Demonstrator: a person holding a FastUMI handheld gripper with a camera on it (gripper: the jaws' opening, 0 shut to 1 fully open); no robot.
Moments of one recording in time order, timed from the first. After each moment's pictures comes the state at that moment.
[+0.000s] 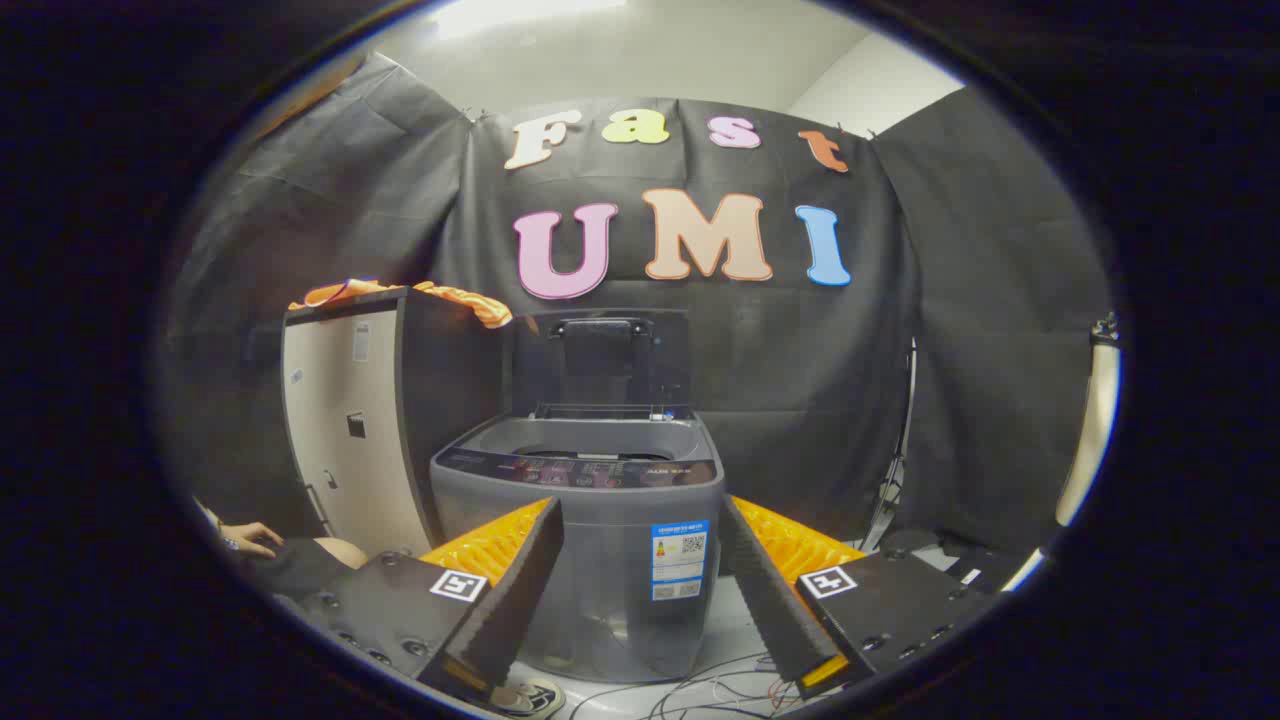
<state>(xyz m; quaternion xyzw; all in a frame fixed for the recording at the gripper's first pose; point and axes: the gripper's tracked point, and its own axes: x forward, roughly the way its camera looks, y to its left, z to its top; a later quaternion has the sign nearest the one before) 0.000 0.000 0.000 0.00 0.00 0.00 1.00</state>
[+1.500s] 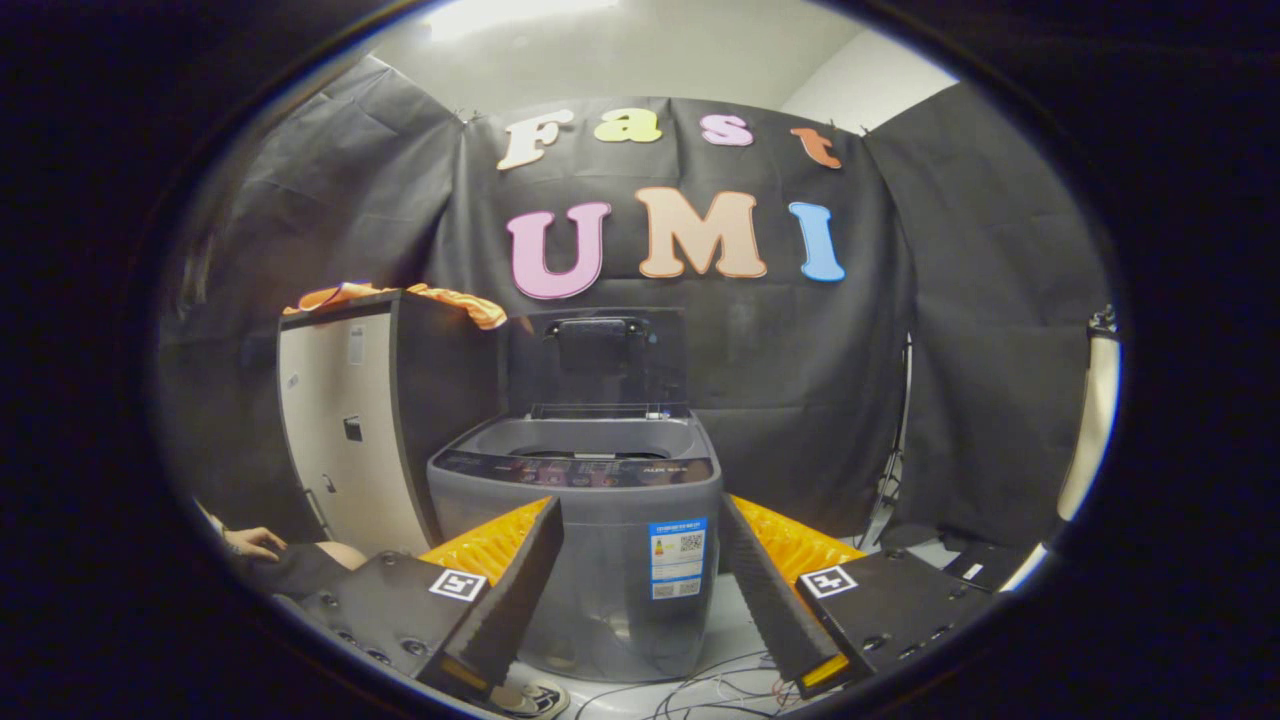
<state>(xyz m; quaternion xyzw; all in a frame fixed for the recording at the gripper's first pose) 0.003 -0.003 -0.003 0.01 0.01 -0.01 1.00</state>
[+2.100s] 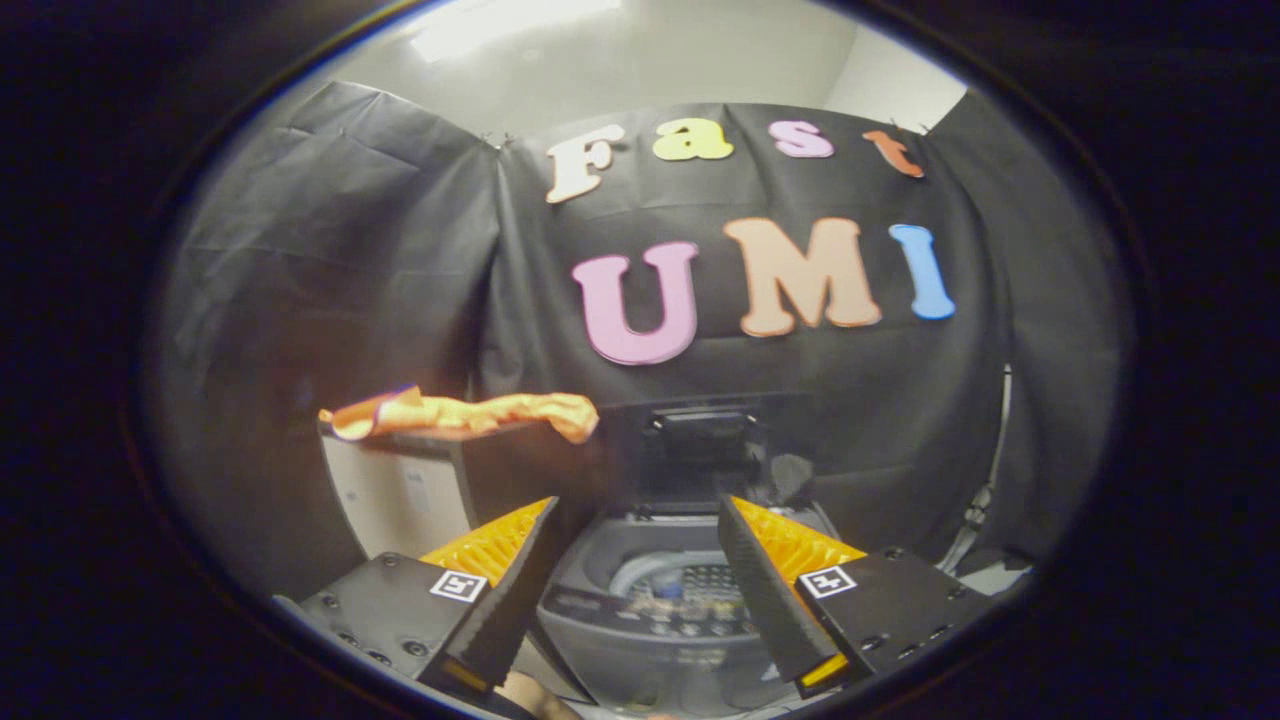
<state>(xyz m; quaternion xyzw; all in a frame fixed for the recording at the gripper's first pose) 0.130 0.156 0.185 0.05 -0.01 0.12 0.99</state>
